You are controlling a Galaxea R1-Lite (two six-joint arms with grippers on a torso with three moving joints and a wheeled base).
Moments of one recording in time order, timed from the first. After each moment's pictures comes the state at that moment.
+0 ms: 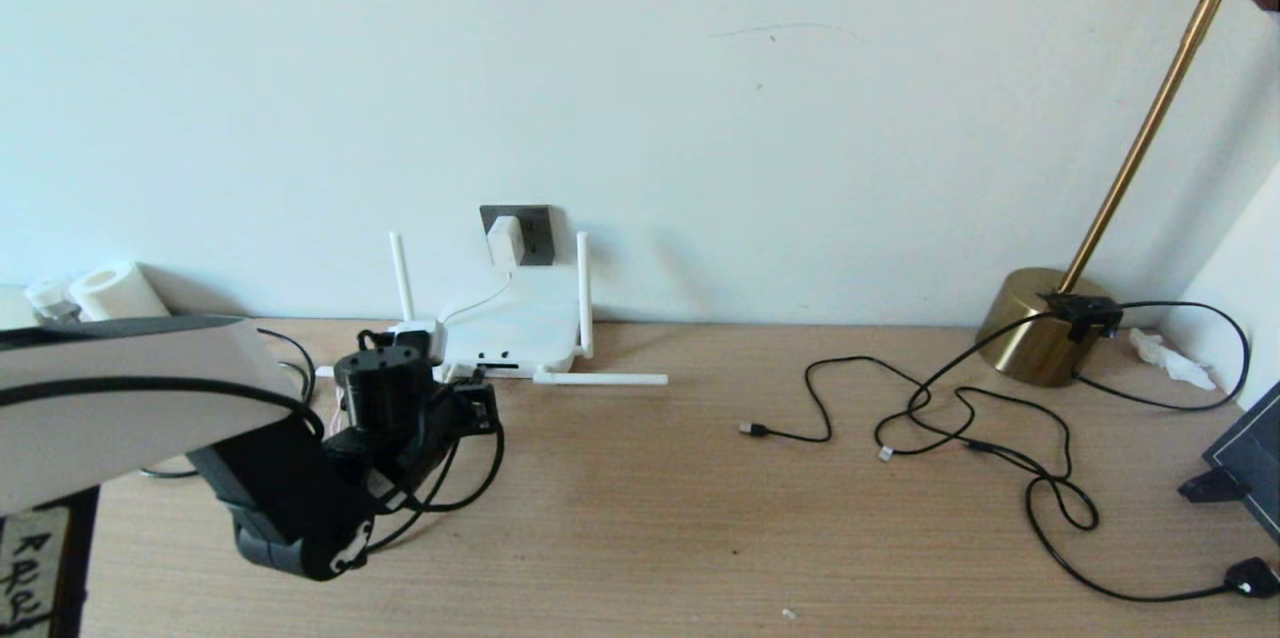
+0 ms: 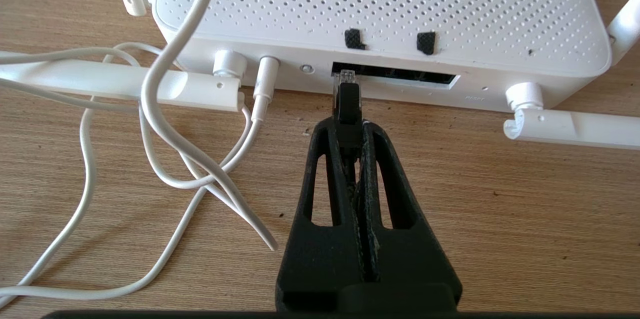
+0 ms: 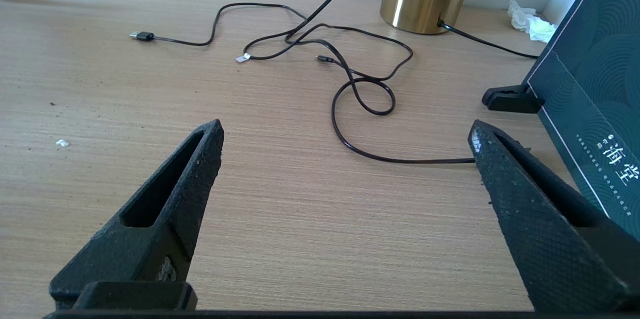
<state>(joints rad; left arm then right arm) -0.25 2.21 -0.71 -1.25 0.23 -0.07 -0.01 0.00 0.00 -0.01 0.02 -0.05</state>
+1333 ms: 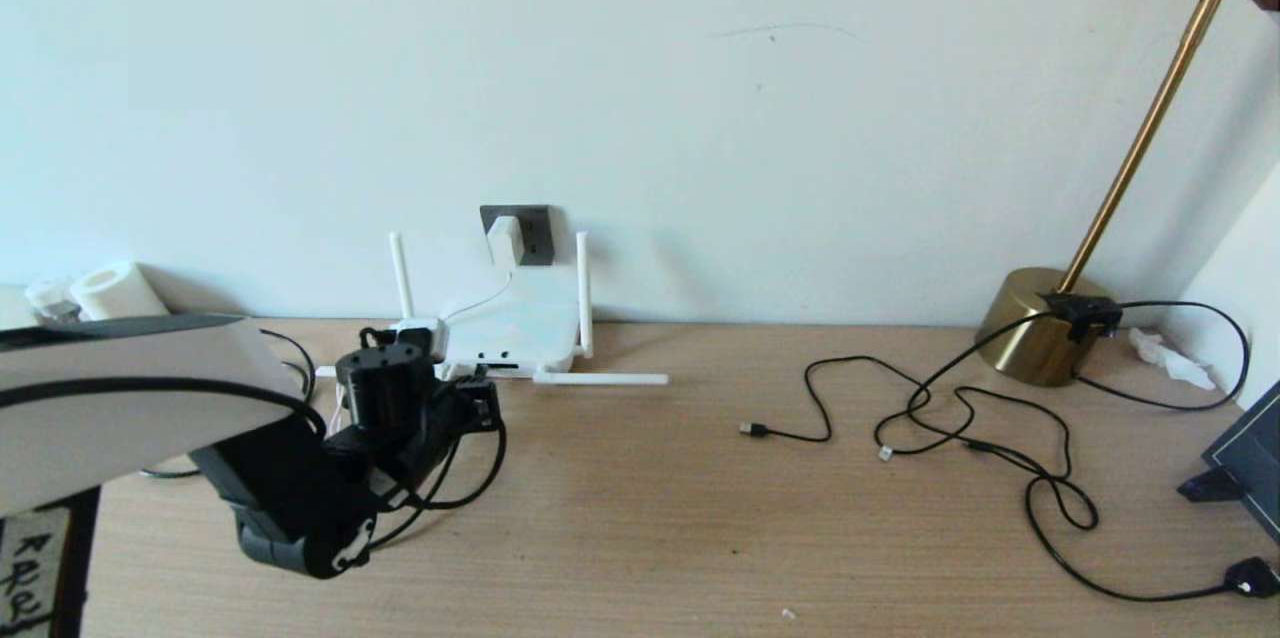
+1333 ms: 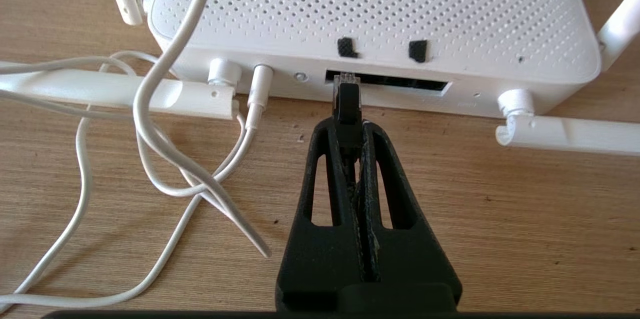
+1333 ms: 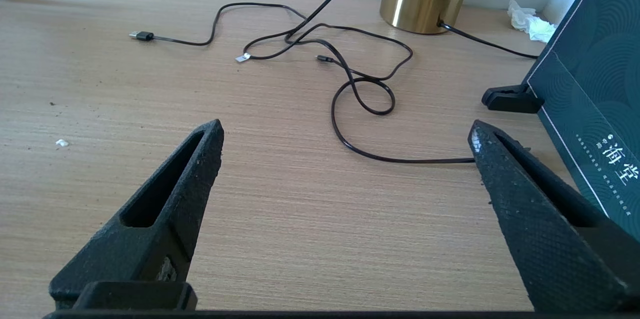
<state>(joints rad) -0.25 2.21 -0.72 -1.25 0.23 -0.07 -0.01 0.00 0.00 -0.01 0.02 -0.05</state>
